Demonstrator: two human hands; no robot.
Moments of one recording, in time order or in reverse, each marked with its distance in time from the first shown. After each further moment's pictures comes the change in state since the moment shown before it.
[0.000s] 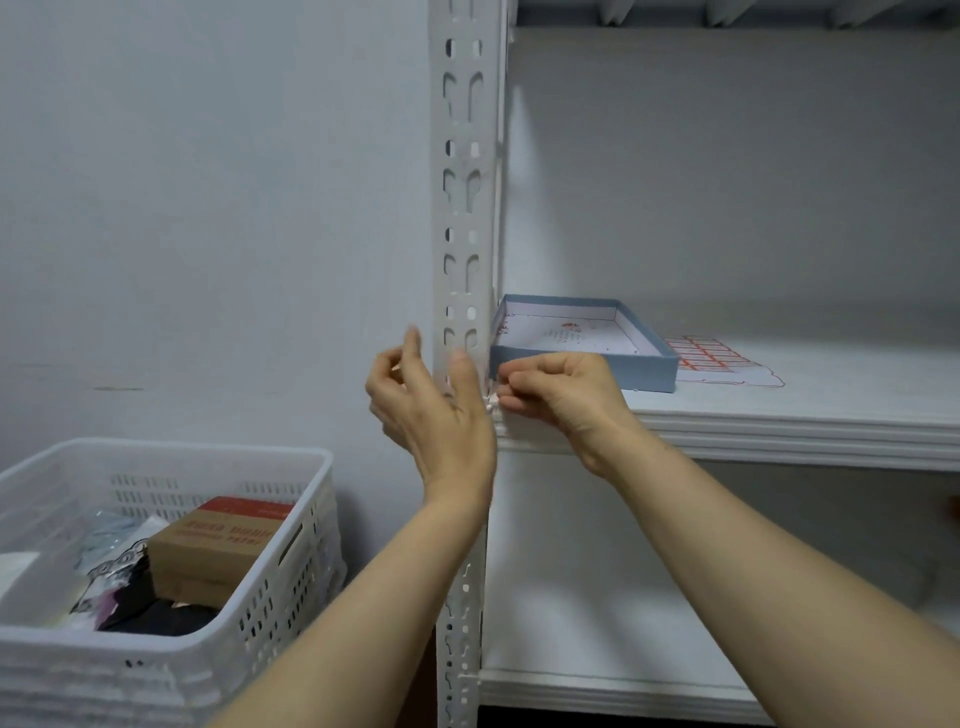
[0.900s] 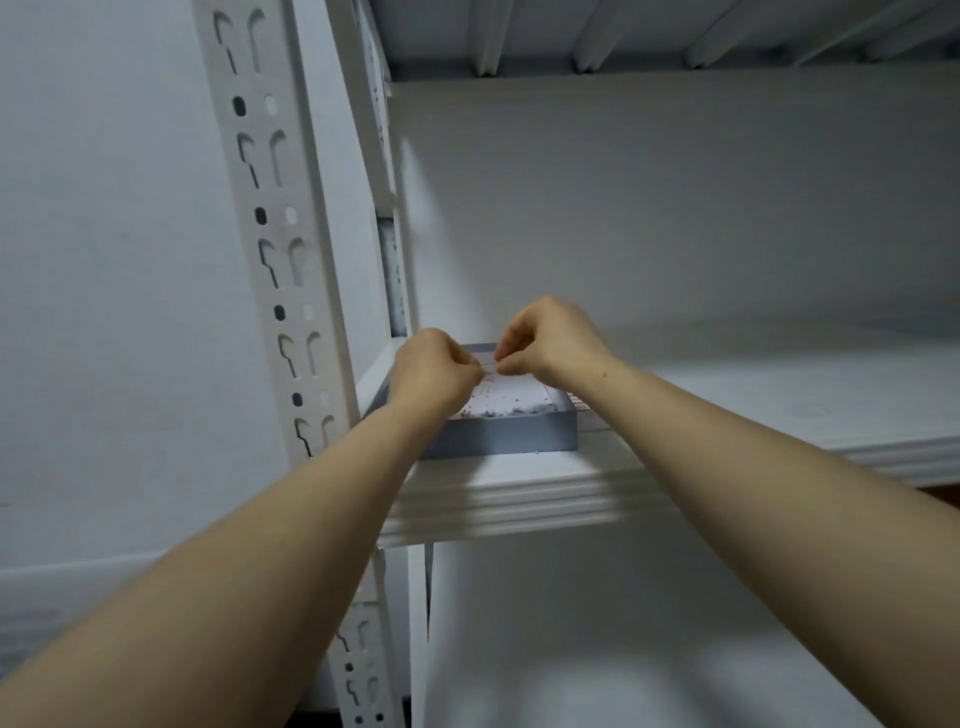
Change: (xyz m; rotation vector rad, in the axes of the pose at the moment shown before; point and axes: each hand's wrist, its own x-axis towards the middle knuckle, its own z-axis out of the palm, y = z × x) left_hand 0.063 0.047 0.122 0.496 -0.653 0.162; right_hand 0.080 -0.068 -0.097 -1.014 0.149 -0.206
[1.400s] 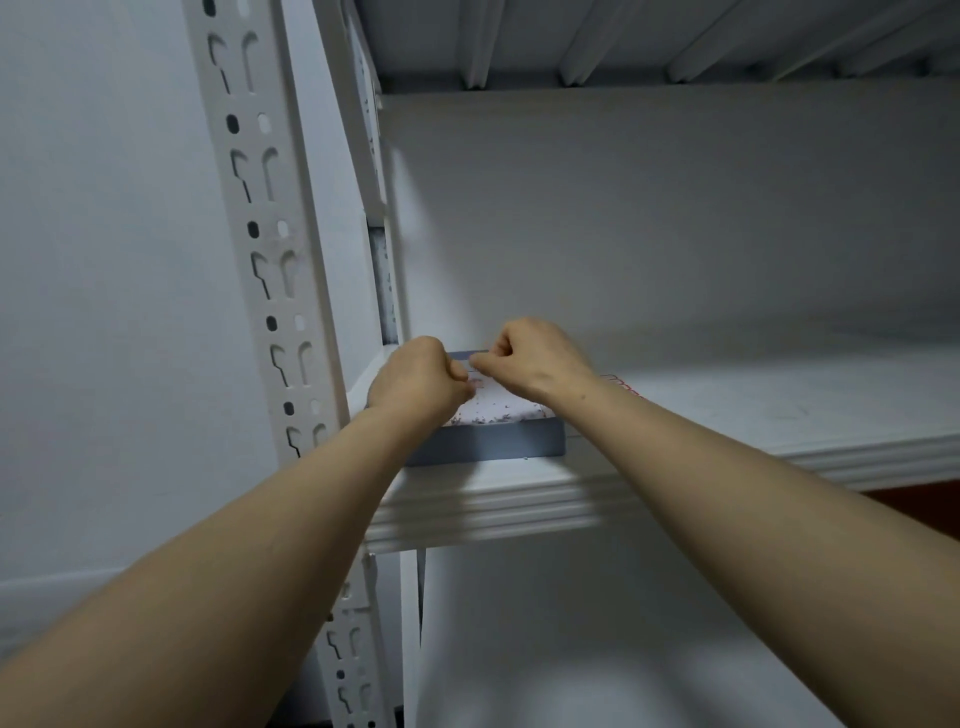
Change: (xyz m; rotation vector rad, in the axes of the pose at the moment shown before) left_hand 0.002 -0.003 -0.005 0.162 -0.093 0.022; right_hand -0.003 -0.002 0.011 -0.133 0.053 0.016
